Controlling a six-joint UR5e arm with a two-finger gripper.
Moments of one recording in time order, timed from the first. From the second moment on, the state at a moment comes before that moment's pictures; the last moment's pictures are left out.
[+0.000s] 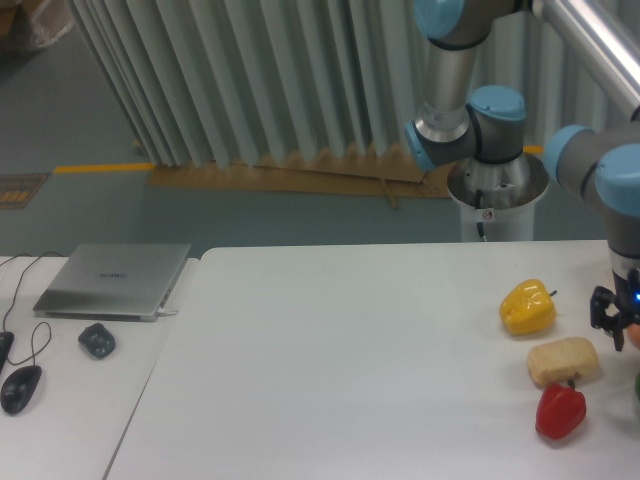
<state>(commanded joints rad) 2.56 -2.03 -1.40 -1.13 1.73 0.78</state>
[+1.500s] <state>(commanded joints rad) 2.60 -2.09 -1.40 -1.13 1.74 0.79</state>
